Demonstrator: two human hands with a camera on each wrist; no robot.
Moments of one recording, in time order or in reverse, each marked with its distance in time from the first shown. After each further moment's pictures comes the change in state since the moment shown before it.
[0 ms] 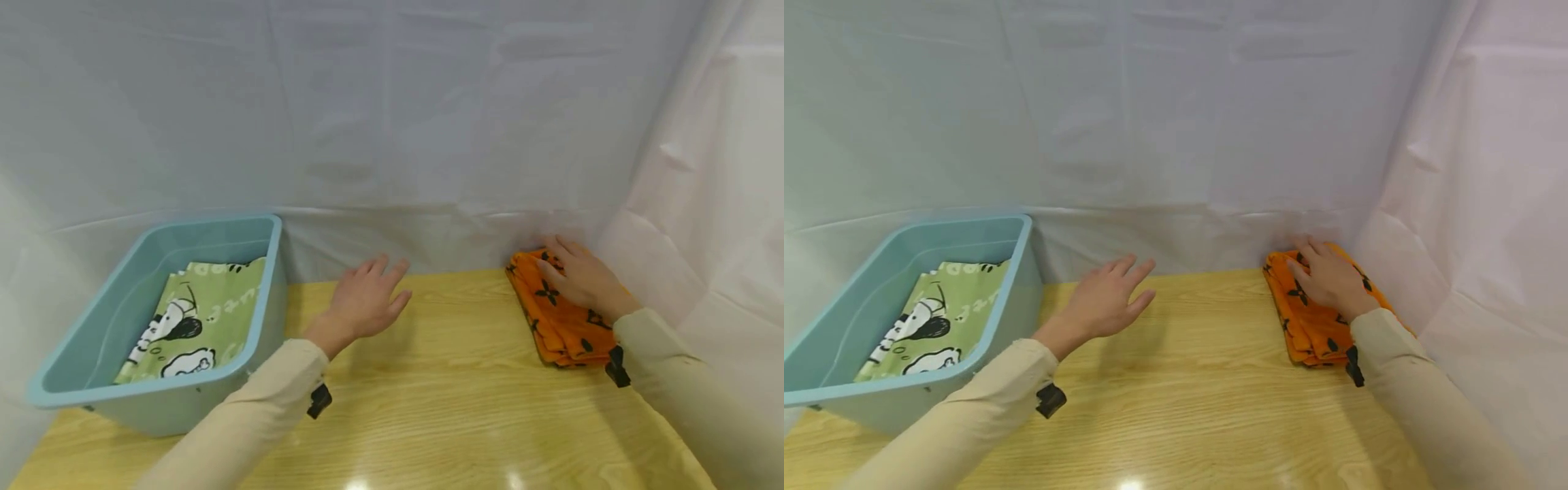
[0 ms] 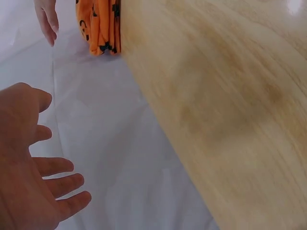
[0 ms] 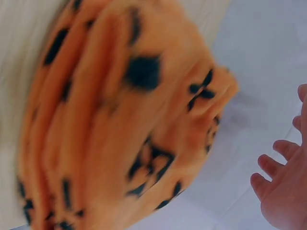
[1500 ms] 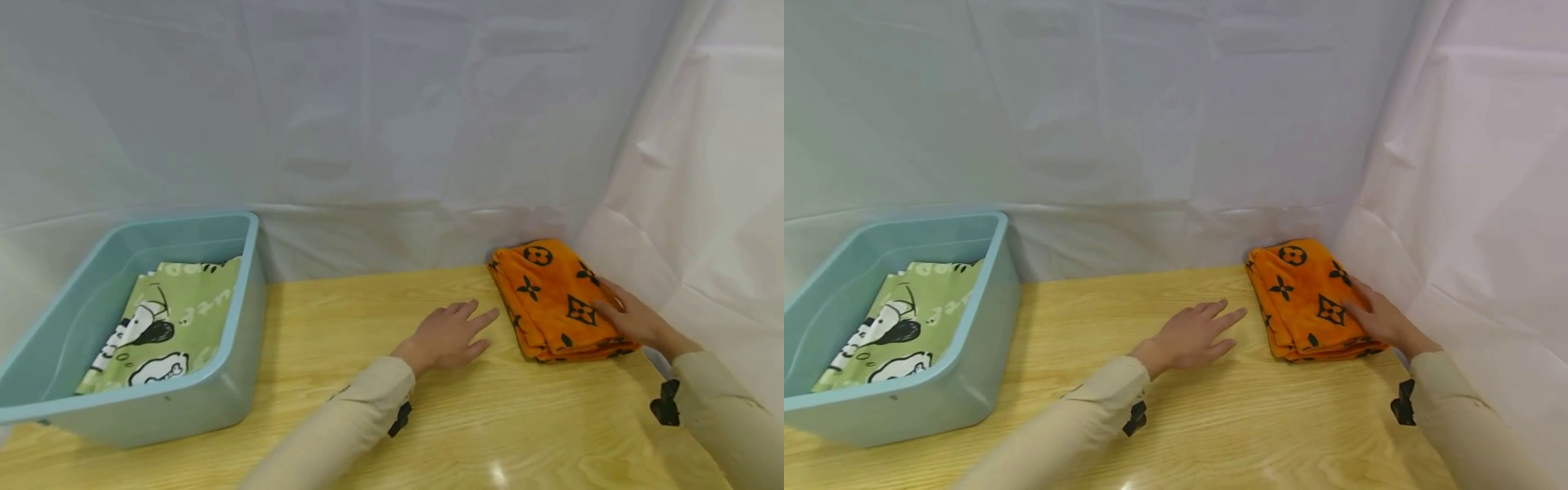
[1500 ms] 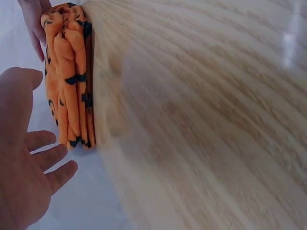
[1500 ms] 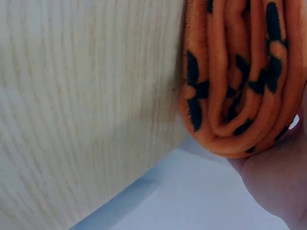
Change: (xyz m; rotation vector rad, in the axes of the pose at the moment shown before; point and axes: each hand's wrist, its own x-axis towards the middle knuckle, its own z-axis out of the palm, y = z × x) left_hand 0.035 0.107 0.075 -0.063 -0.127 0.374; right_hand -0.083 0.102 0.030 0.407 -0.105 0.093
